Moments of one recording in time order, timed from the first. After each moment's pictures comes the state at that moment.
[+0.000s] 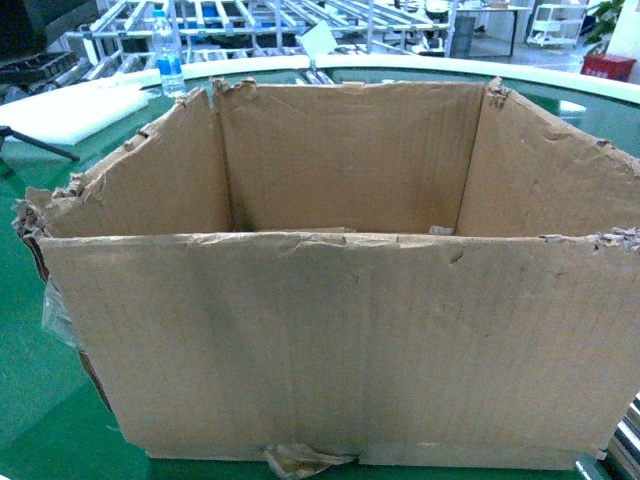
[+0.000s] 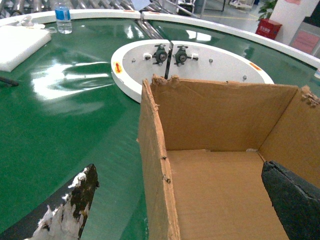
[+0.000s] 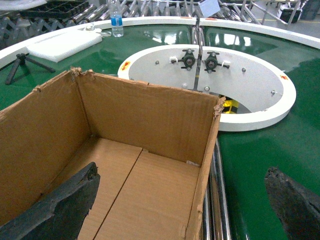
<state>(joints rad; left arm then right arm) -0.28 1.06 0.57 0.32 -0.16 -0.19 0.23 1.13 0.72 0.24 -0.11 -0.02</state>
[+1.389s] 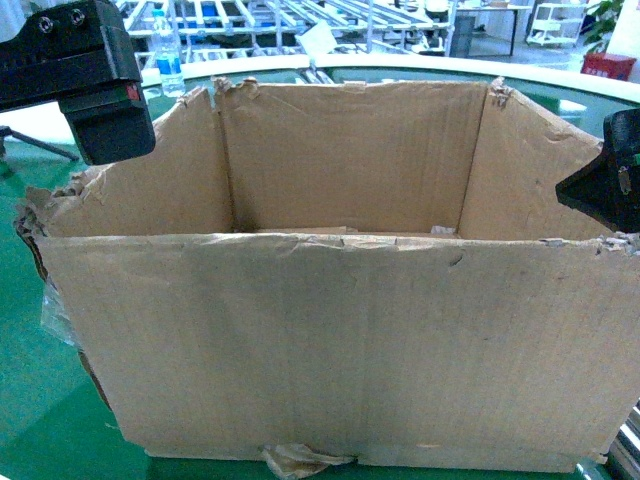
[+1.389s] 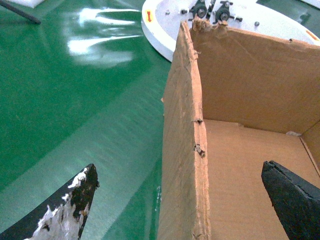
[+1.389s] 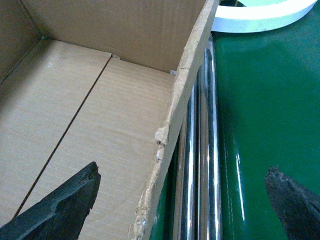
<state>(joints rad) -0.34 1.27 0.63 0.26 -0.33 -0.33 0.16 1.43 0.81 0.07 -0.12 -0.12</state>
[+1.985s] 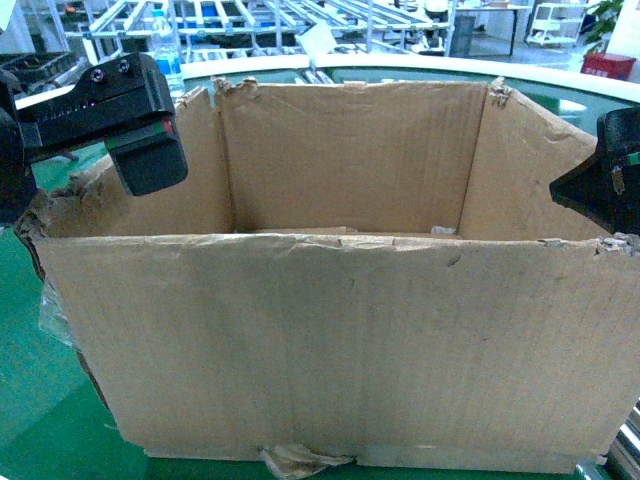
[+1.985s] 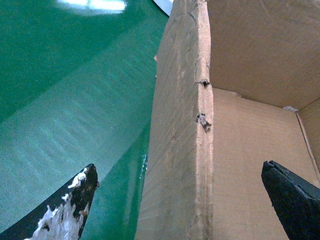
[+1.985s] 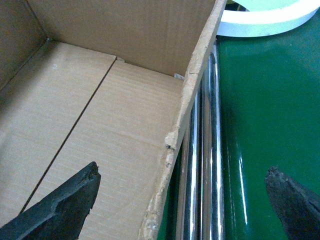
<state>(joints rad) -0.32 1.37 0.72 0.12 -0.22 -0.46 0.17 1.43 0.81 0.08 -0.12 -0.13</state>
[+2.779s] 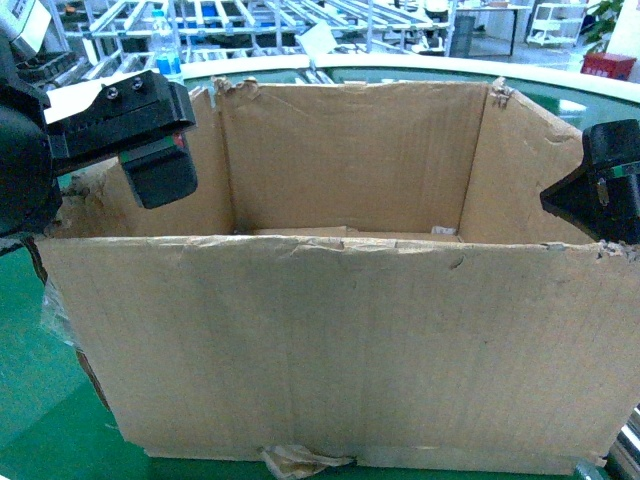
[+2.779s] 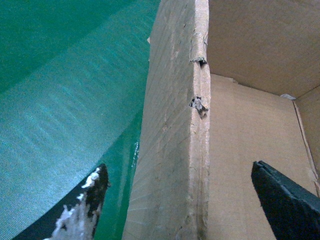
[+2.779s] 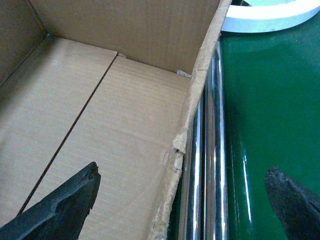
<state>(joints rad) -0.32 1.41 0.75 0.07 -0.19 -0.49 0.18 1.45 0.81 0.09 -0.12 -0.12</state>
